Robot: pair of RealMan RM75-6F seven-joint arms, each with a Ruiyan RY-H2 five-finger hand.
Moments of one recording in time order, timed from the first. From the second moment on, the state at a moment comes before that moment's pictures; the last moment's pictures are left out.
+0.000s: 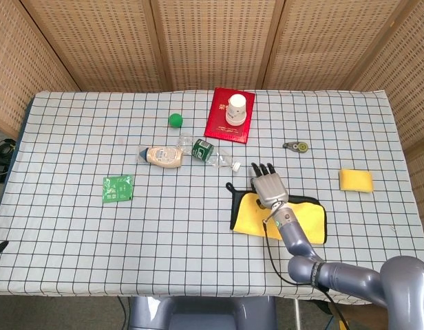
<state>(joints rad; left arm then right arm) -0.01 -1.01 -0.08 -1.66 1.37 1.48 -0.11 0.88 -1.65 0.17 -1.32 -0.69 0.88 -0.69</state>
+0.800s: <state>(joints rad) -0.02 -1.01 -0.09 -1.65 1.35 1.46 -0.11 0.89 -1.70 0.16 -1.23 -0.72 0.86 -0.63</state>
